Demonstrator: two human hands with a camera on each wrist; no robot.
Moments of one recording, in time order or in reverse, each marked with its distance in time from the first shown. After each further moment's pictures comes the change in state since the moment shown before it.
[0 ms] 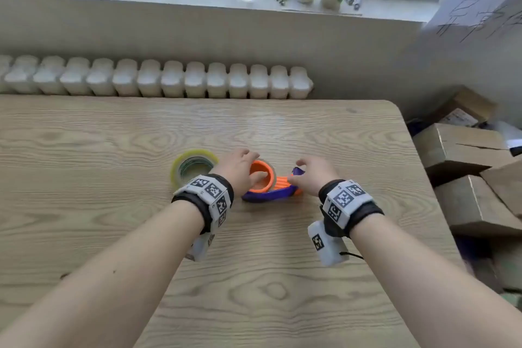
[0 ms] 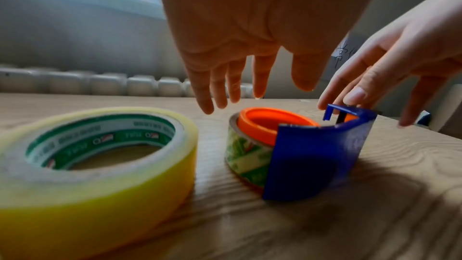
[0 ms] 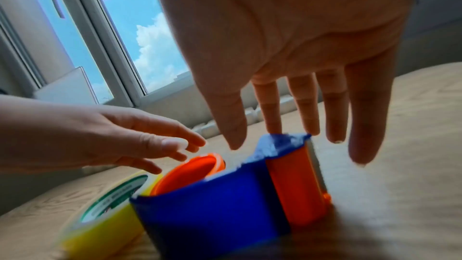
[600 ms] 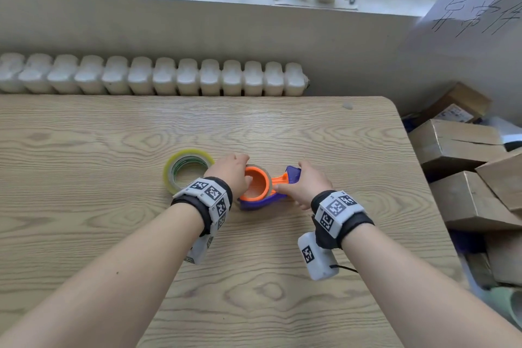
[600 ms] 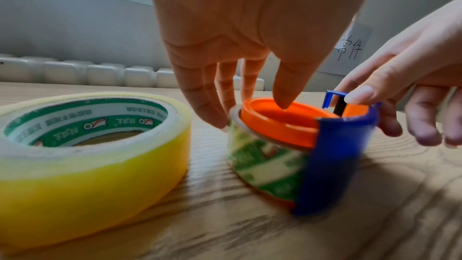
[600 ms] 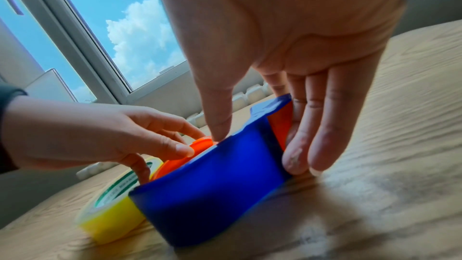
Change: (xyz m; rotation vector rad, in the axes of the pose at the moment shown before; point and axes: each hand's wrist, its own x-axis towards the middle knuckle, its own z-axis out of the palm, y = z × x) left_hand 0.006 -0.001 0.010 0.087 -0.102 -0.159; right_hand -0.011 0.001 0.018 0.179 -0.065 0.122
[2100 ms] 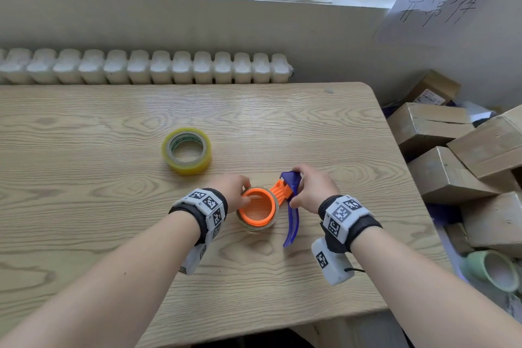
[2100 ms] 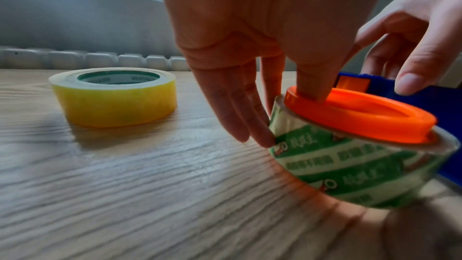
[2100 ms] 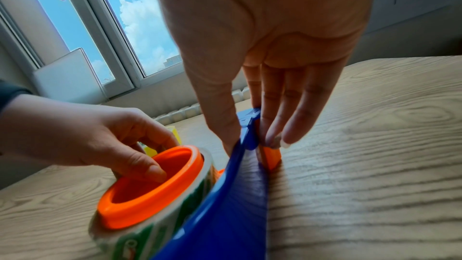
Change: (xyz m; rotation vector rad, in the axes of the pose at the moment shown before) left_hand -0.071 0.011 0.052 0.048 -0.089 0.104; right_hand -0.073 0.062 0.007 -0.092 0.050 -0.134
